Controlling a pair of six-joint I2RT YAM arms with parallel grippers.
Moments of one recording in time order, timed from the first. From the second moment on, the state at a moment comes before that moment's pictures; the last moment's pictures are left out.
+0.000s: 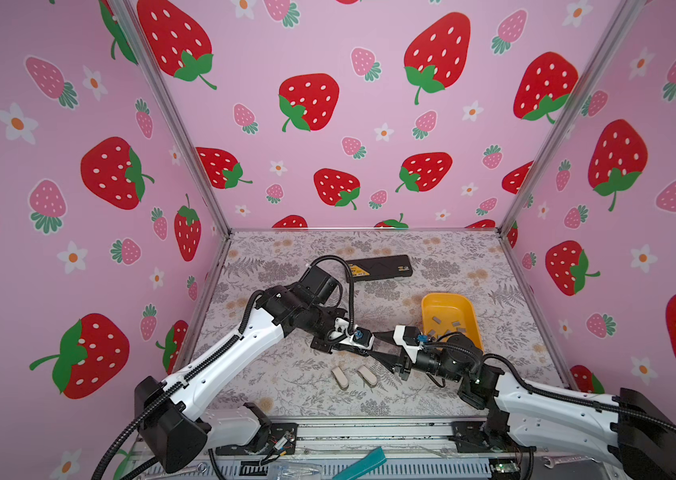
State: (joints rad) left arm -0.67 1.28 1.22 -1.06 0.53 1.25; right arm 1.12 0.99 0.38 0.62 -0.26 -0.04
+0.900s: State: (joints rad) left arm -0.59 1.16 1.17 -1.08 0.58 1.25; right arm 1.16 1.24 0.56 0.58 -0.27 -0.07
